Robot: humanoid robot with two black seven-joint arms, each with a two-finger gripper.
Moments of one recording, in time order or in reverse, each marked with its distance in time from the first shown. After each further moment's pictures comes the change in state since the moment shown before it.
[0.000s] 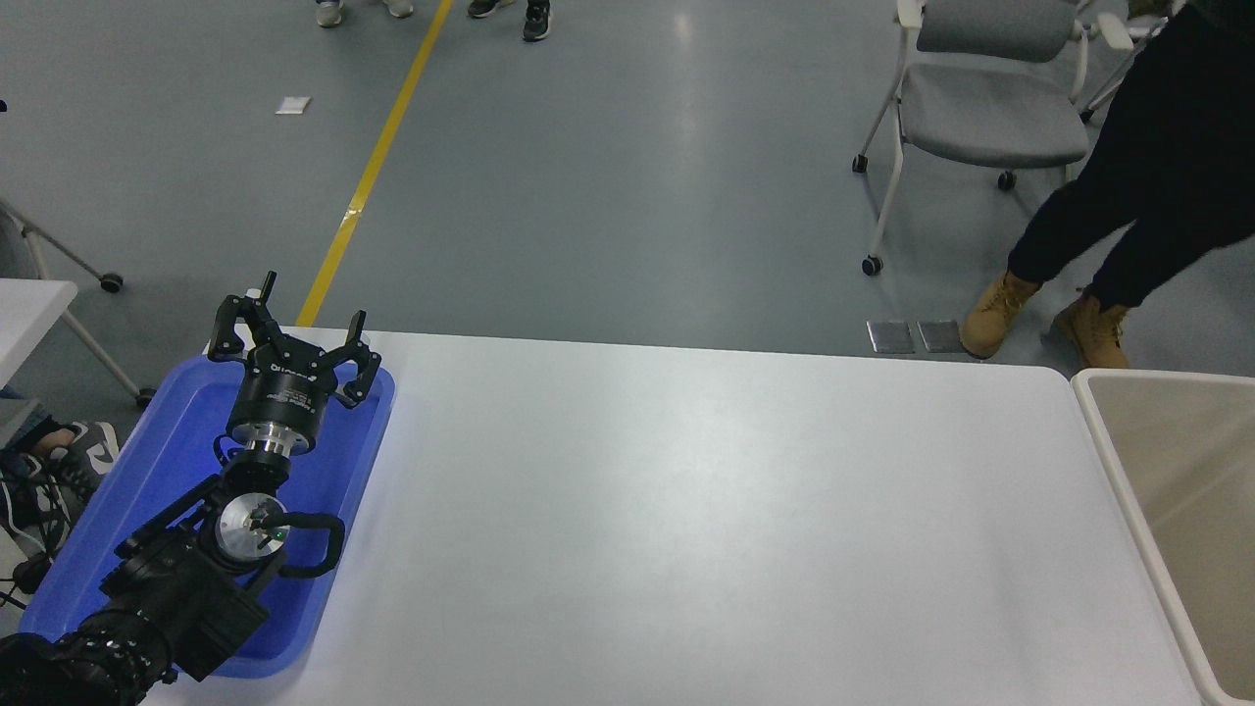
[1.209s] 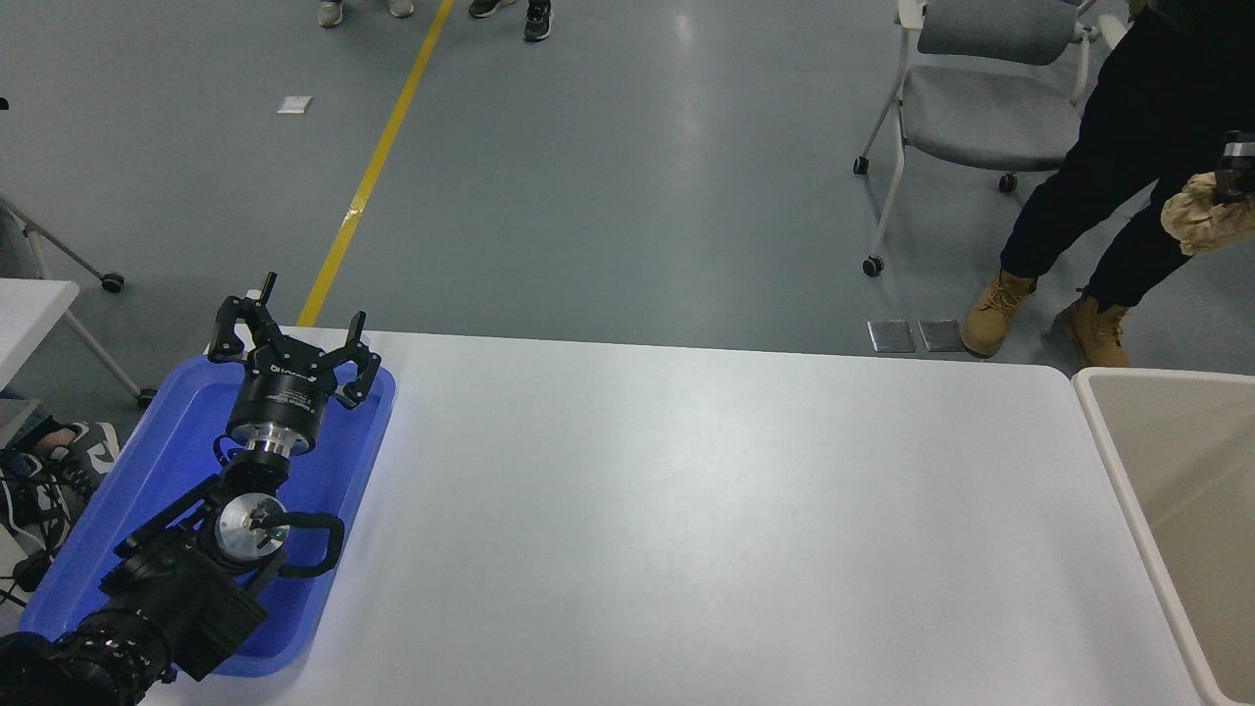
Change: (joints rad) left arm 0.001 0.000 0.000 0.000 0.000 0.000 0.000; right arm 1.170 -0.002 -0.306 0.760 -0.258 0.409 0.012
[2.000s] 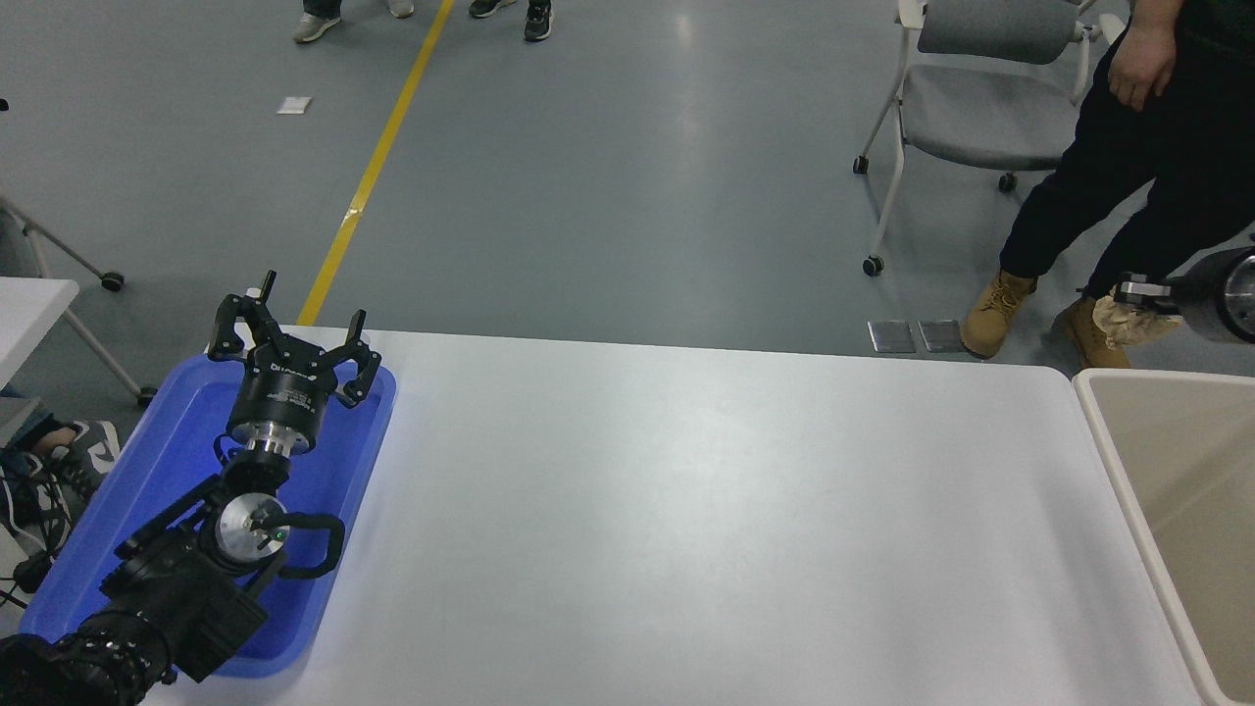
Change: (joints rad) left arm 0.000 0.000 0.000 0.000 0.000 0.000 0.000; right arm -0.317 0.056 0.066 -0.002 0.058 -0.299 0.001
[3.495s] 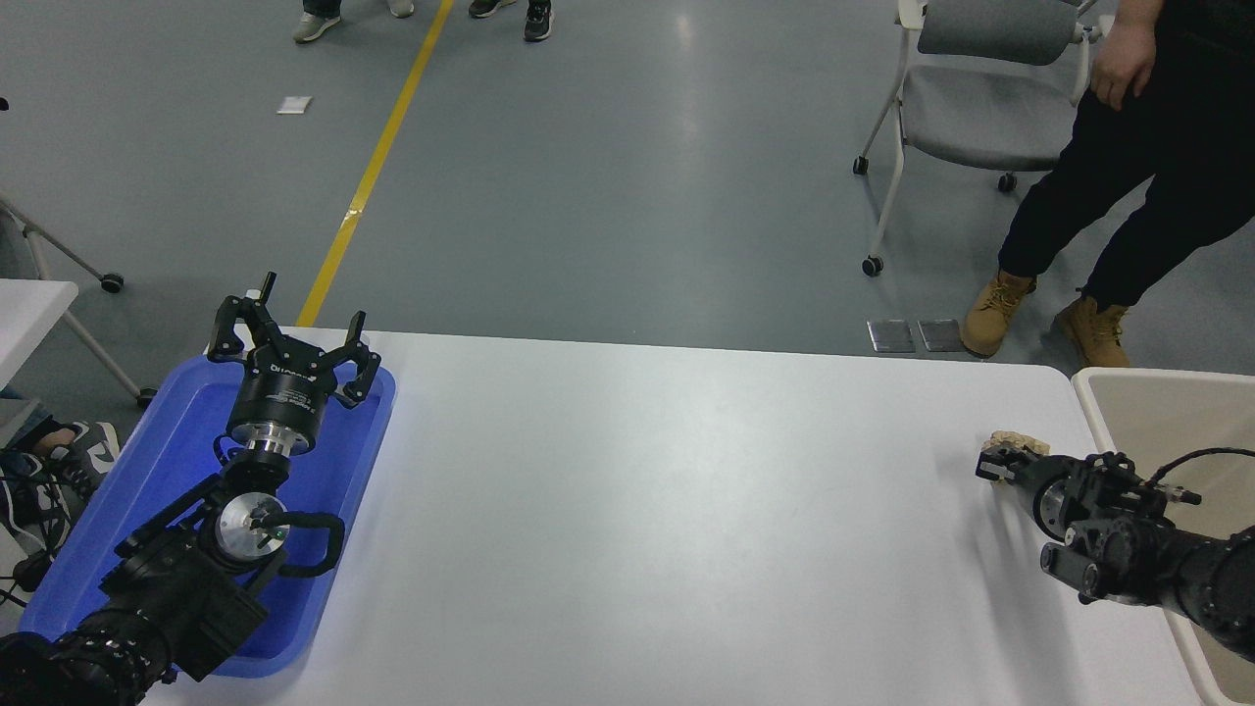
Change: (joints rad) left arm 0.000 0.000 0.000 0.000 0.000 0.001 0.000; right arm -0.965 0.395 0.325 -0.585 0.058 -0.502 0.000
